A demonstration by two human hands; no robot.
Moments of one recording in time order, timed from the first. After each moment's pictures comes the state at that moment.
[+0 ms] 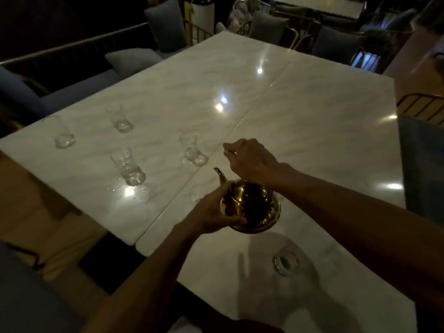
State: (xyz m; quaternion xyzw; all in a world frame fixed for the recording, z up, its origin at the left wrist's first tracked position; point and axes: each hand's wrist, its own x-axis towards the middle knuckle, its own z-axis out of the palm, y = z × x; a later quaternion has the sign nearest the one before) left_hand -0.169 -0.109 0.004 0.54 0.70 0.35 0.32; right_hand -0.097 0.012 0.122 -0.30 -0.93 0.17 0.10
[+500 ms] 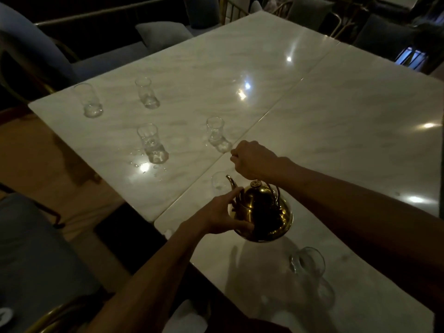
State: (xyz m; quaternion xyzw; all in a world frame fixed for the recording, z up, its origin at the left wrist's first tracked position) left_hand -0.187 -0.146 -0.025 0.46 0.73 0.30 0.41; right_hand -0.153 -0.015 0.090 -0.29 -0.94 0.17 -0.06
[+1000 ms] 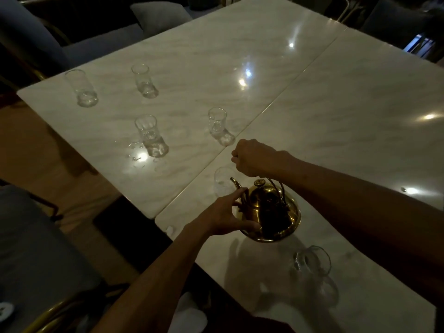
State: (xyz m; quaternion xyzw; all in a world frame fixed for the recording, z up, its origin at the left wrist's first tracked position) left_hand -0.191 -0.143 -0.041 0.42 0.72 0.32 0.45; right_hand -0.177 -0.006 0.071 -0.30 -0.93 0.15 -0.15
